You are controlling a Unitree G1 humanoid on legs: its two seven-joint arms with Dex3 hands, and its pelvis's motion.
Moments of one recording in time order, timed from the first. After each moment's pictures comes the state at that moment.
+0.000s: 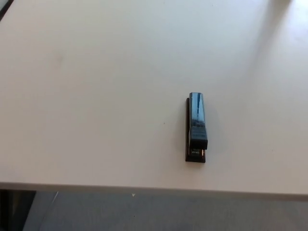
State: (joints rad) left_arm -0.08 0.45 0.26 1.15 -0.01 -0.21 -0.17; right_arm -0.08 -0.32 -0.22 1.20 -0.03 -0.30 0.10
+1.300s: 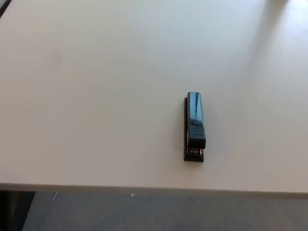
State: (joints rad) left_arm -0.12 0.49 0.30 1.23 -0.06 -0.31 -0.24; right_arm -0.16 -0.78 -0.96 0.99 0.29 -0.36 -0.31
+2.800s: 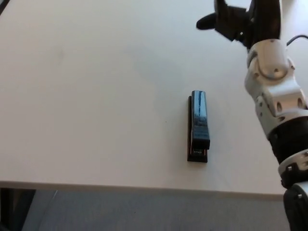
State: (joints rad) left_arm -0.14 0.49 0.27 1.25 -0.06 -0.32 -0.24; right_arm -1.00 -0.11 0.04 0.90 0.09 -0.17 -0.21
